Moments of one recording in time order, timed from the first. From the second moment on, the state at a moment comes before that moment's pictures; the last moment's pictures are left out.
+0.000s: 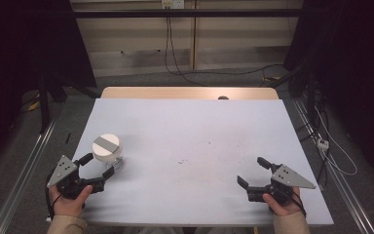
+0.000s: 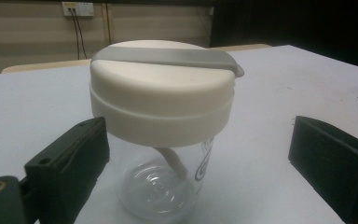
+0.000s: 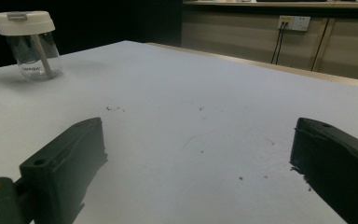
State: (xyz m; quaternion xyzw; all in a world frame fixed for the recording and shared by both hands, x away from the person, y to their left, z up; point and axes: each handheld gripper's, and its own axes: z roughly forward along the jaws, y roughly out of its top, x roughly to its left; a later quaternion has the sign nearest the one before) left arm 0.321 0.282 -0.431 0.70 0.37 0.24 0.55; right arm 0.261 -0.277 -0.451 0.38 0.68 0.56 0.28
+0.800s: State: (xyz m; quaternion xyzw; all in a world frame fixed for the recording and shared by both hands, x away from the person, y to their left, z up) left arm 0.328 0.291 -0.435 0.70 0.39 0.24 0.55; right arm 0.264 -0.274 -0.452 0.38 0.69 0.56 0.28
